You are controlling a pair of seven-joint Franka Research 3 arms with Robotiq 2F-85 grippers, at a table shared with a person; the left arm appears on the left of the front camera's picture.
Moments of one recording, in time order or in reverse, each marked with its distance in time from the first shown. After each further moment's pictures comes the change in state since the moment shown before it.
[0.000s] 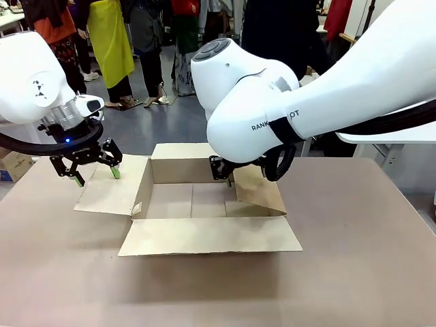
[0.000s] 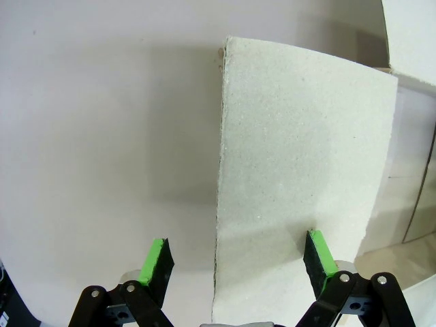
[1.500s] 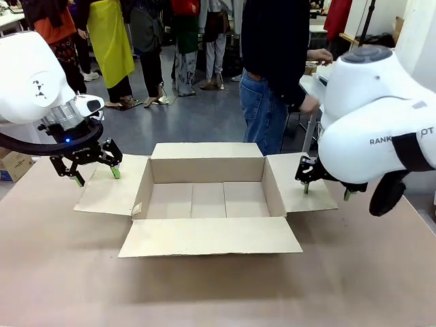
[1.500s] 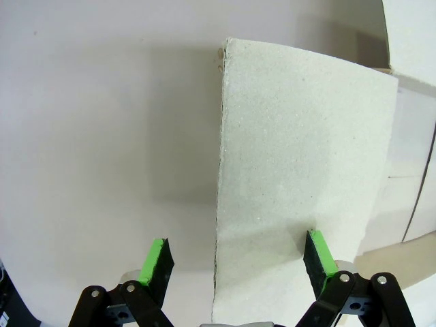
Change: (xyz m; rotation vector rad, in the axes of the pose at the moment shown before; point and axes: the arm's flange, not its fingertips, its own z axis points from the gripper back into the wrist) left arm 0.000 0.000 0.000 0.000 -0.001 0.000; right arm -0.064 -0.199 -0.058 0.172 0.040 -0.488
